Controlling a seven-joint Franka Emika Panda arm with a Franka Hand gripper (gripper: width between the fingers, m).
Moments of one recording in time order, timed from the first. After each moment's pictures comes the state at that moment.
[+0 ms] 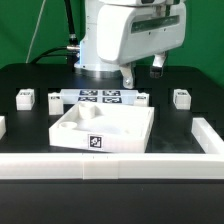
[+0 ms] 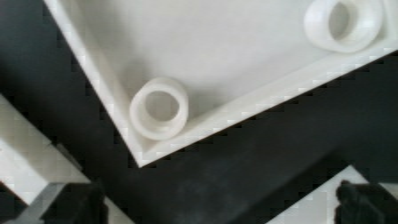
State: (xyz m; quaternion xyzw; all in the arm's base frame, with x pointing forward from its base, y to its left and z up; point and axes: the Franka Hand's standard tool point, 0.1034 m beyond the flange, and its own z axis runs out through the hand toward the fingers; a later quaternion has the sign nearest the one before) arm 0.549 0.047 0.103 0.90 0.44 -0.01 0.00
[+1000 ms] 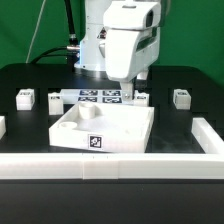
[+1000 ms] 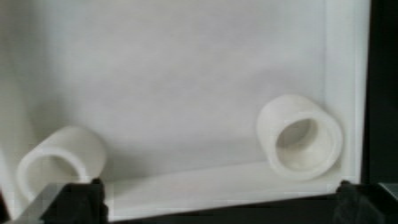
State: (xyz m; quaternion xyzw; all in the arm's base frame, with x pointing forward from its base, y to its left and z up) arm 0.496 0.033 0.064 0.83 0.56 0.01 0.01
